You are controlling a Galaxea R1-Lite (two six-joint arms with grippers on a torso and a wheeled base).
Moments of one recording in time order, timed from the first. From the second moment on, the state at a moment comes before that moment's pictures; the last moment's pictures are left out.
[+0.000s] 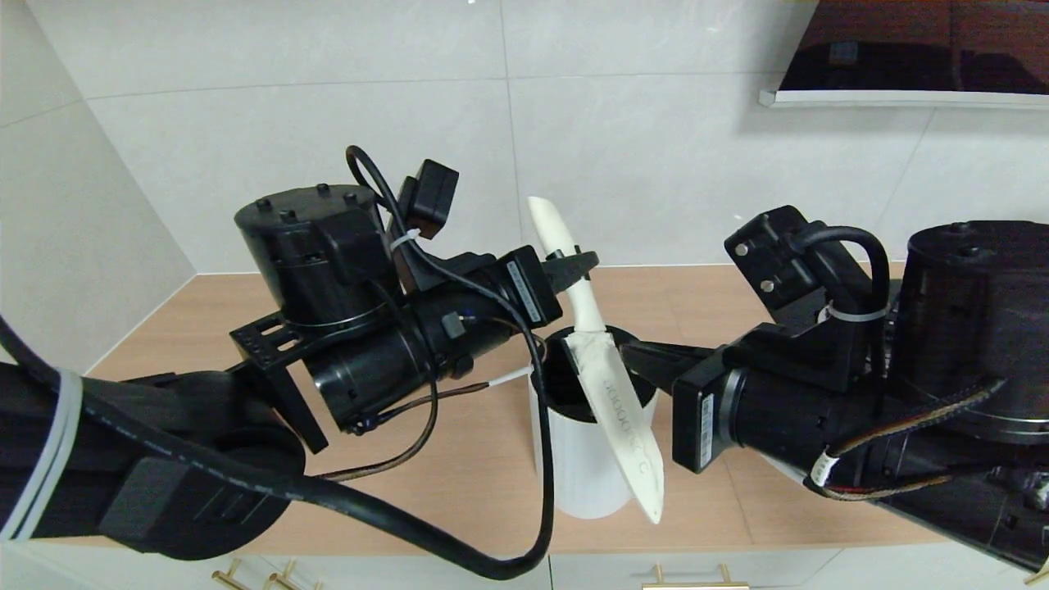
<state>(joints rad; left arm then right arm) -0.68 1.75 -0.92 -0.90 -0.15 -0.62 0.93 1.54 -0.84 -0.54 -0.20 0.12</state>
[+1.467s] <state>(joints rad) -0.82 1.68 -1.08 -0.93 0.65 0.02 0.75 1.45 -0.85 -0.54 -0.20 0.11</state>
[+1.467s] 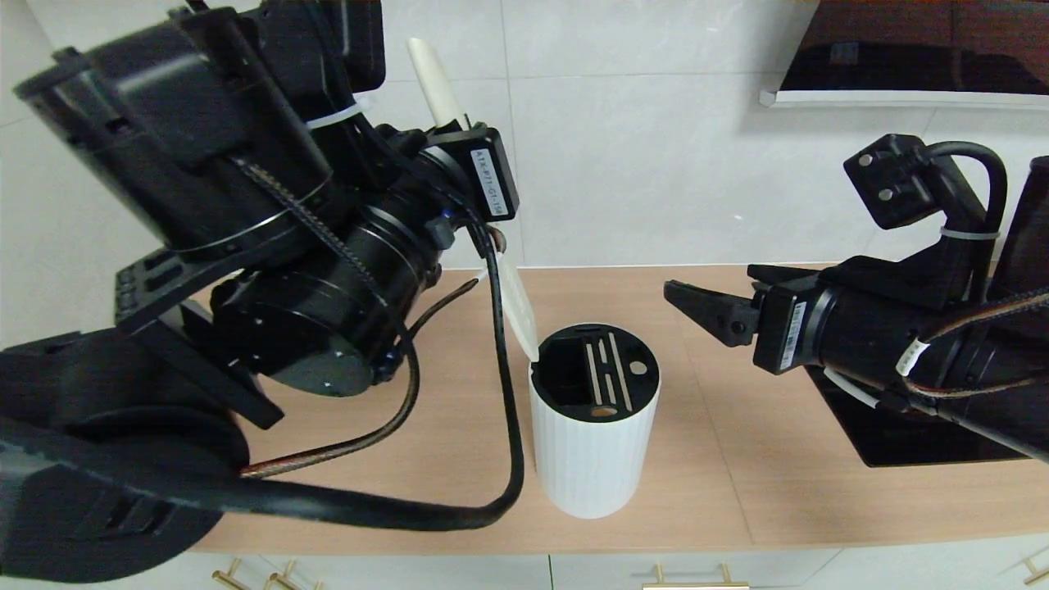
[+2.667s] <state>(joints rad) -0.87 1.94 -1.18 -0.99 0.80 0.01 0.74 1.47 -0.84 -0.54 -0.20 0.12</state>
